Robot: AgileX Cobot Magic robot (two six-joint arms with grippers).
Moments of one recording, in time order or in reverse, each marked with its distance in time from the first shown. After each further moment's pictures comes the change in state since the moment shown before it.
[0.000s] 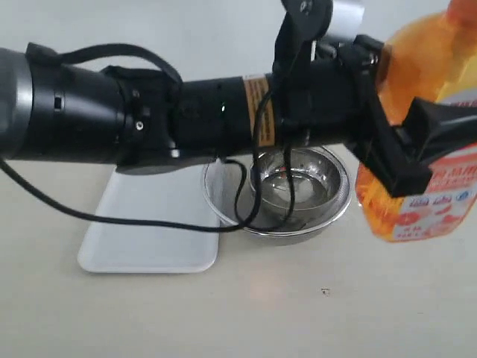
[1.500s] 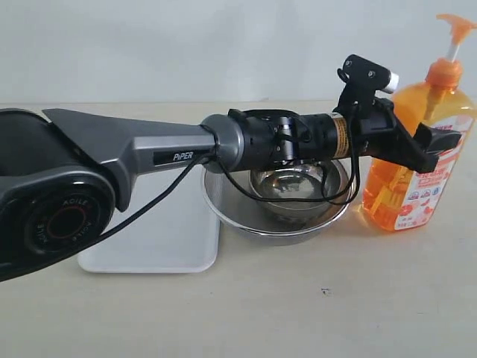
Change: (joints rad) left arm 0.050 0.688 -0.769 0.117 0.261 -0.348; right arm 0.000 0.000 0.000 0.000 0.000 0.000
